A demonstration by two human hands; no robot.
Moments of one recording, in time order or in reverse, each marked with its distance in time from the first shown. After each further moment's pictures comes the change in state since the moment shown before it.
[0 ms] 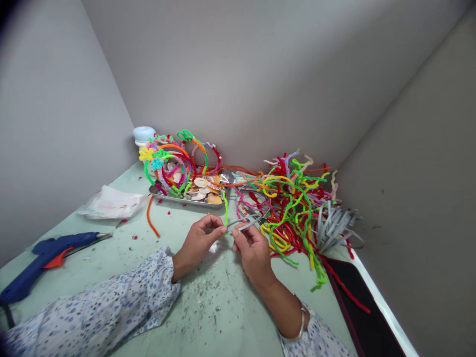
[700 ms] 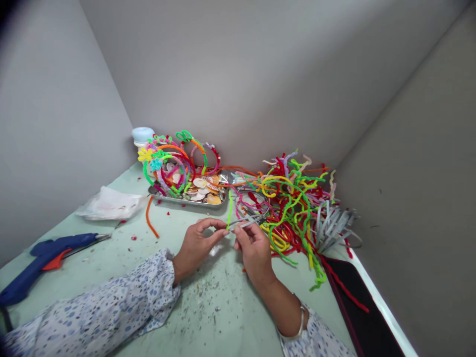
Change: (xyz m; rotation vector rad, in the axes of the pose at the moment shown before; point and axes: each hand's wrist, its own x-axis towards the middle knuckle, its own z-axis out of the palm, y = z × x) left_hand -0.005 0.000 0.000 0.329 0.119 0.122; right_hand 0.003 0.004 -0.002 -0.001 0.067 0.038
